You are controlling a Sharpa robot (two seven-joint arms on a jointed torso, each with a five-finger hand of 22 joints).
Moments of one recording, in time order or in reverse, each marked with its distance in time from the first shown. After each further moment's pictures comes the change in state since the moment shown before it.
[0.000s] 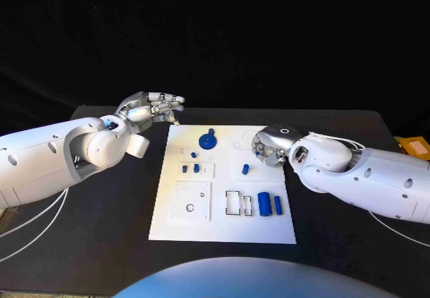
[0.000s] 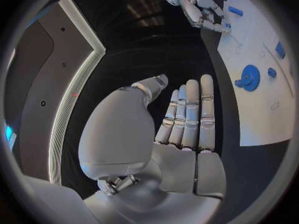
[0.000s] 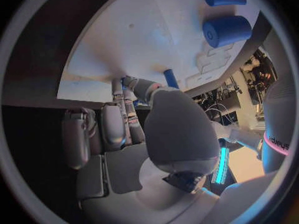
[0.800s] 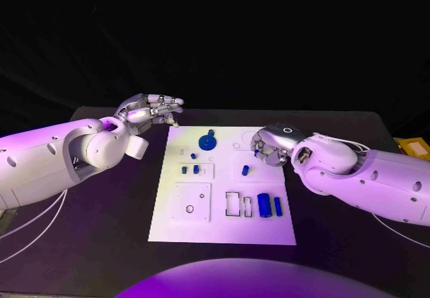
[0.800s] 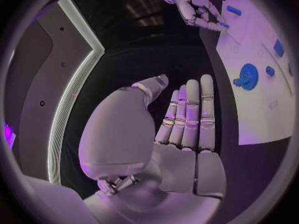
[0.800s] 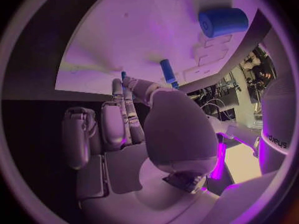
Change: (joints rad) left arm 0.000 -0.002 0.000 -0.004 0.000 0.001 -0.012; left_hand 0.004 0.004 -0.003 -0.003 0.000 -0.004 0.004 -0.004 -0.001 -0.007 0.000 0.000 0.000 -0.003 0.003 -0.004 -0.001 0.000 0.000 0.000 -0.005 -0.002; right arm 0.011 -0.033 0.000 0.051 0.004 -0.062 -0.001; right_hand 0.000 0.005 0.000 0.000 0.007 0.005 -0.001 0.002 0.002 0.004 0.000 -0.004 0.001 0.000 0.000 0.000 0.002 0.000 0.000 0.000 0.004 0.001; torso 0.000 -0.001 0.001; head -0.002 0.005
